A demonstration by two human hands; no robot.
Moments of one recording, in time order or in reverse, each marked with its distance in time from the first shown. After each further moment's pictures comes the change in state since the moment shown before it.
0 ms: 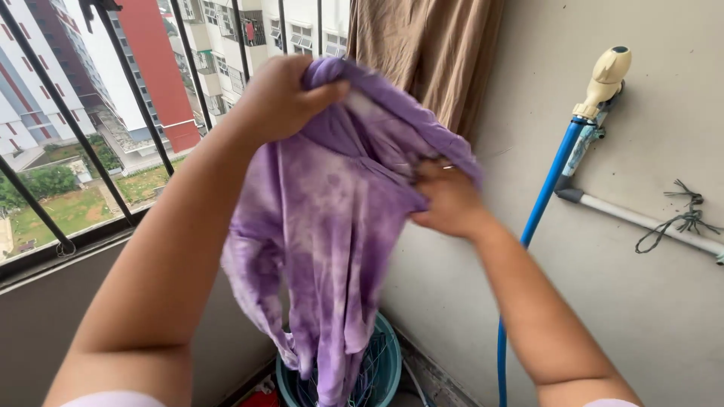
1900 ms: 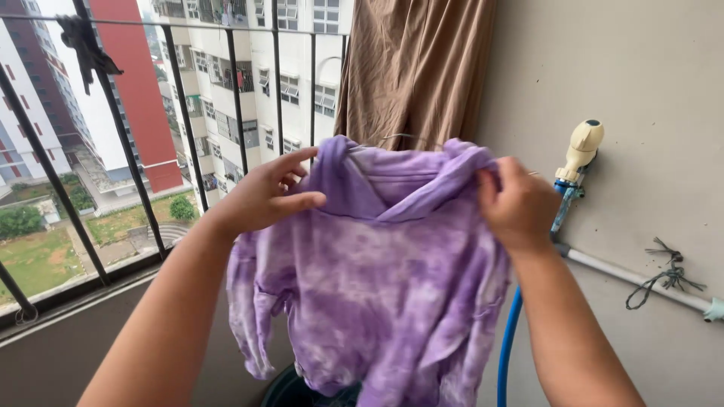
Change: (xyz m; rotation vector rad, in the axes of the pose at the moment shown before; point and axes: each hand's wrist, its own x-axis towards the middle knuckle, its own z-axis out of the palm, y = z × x) left_hand -0.026 -0.062 0.006 -0.189 -0.081 -0.147; right_hand 0.020 0.026 -0.080 -0.522 0.663 0.200
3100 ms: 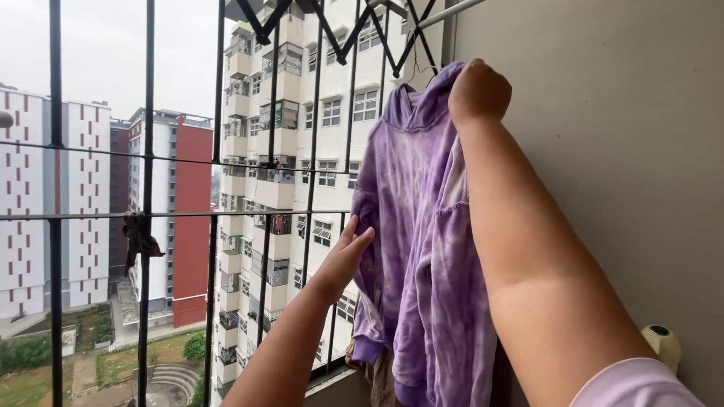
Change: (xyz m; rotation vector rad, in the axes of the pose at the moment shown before) left_hand 0.238 -0.033 0.010 -0.396 0.209 -0.175; right_hand 0.488 0.038 0.175 -0.020 0.381 0.144
